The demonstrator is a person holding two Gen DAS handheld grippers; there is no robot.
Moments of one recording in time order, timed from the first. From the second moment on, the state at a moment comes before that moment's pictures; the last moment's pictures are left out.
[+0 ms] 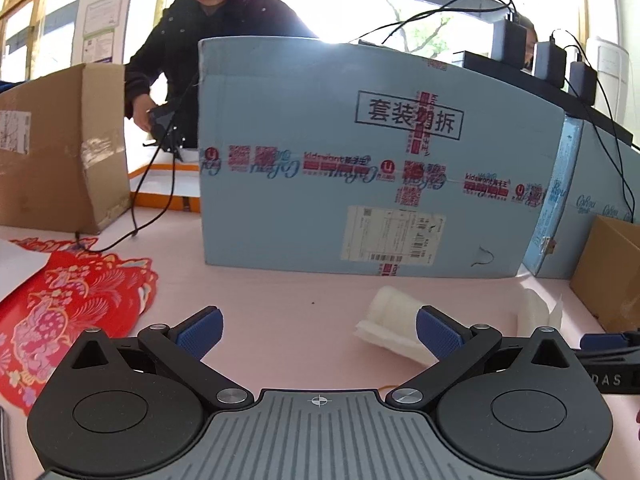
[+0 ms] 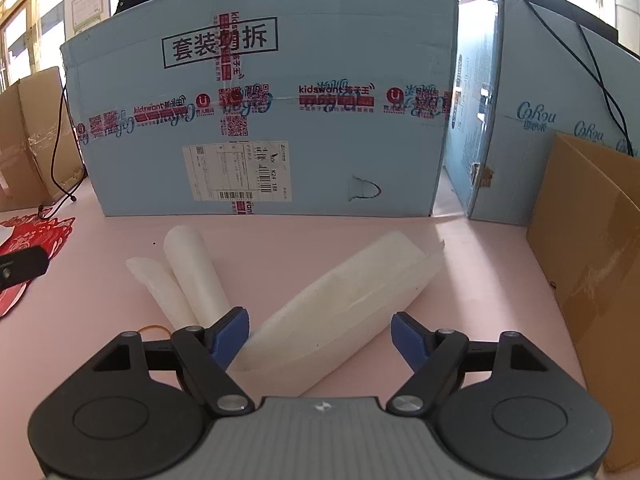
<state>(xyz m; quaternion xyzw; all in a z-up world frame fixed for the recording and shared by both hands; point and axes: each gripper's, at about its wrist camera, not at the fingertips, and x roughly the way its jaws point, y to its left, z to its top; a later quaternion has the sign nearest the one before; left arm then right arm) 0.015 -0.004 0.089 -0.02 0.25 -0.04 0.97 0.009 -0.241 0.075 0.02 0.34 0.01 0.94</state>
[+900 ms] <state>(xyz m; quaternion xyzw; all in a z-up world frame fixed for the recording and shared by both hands) 0.020 -0.095 0.067 0.29 0.26 -0.24 0.89 -0.036 -0.288 0.071 0.17 0.34 0.07 0.92</state>
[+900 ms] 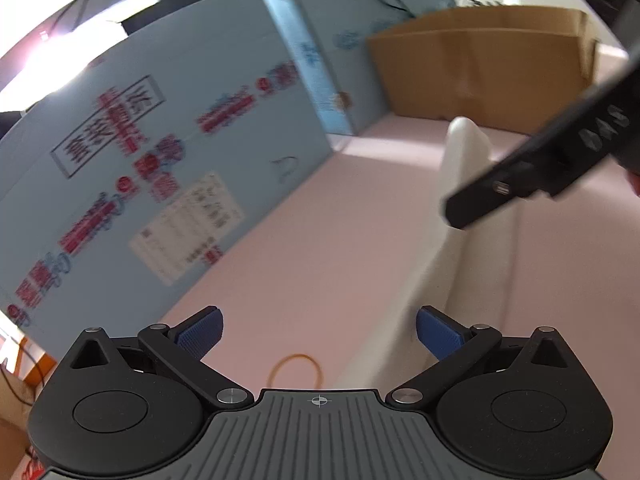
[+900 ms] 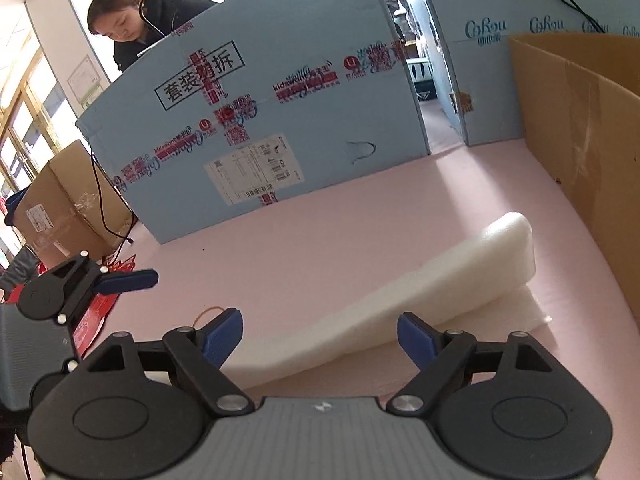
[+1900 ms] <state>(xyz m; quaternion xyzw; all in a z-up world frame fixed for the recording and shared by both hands) 0.067 -0.082 0.053 0.29 0.25 -0.18 0.91 -0.039 -0.288 0.037 0.27 0.42 0.08 0.86</state>
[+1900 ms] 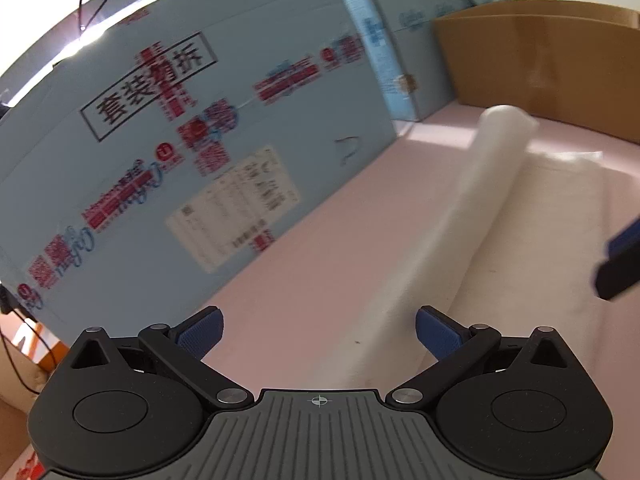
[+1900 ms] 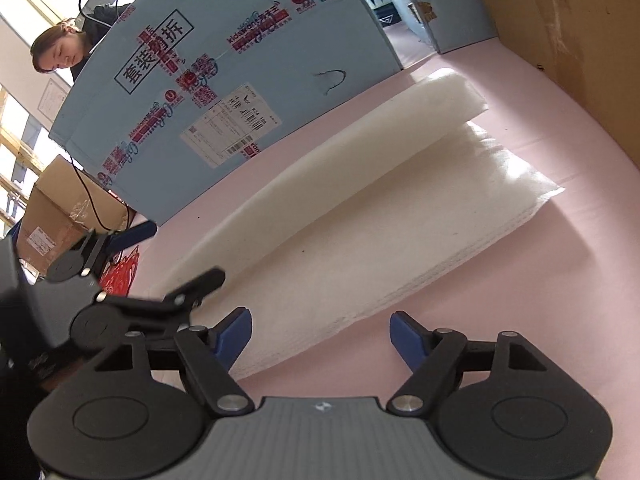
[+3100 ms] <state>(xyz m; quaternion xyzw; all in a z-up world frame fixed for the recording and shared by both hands) 0.004 -0.093 0.020 0.33 0.32 -0.34 0.82 -0.055 -0.289 0.038 0.29 0.42 0.07 0.86</state>
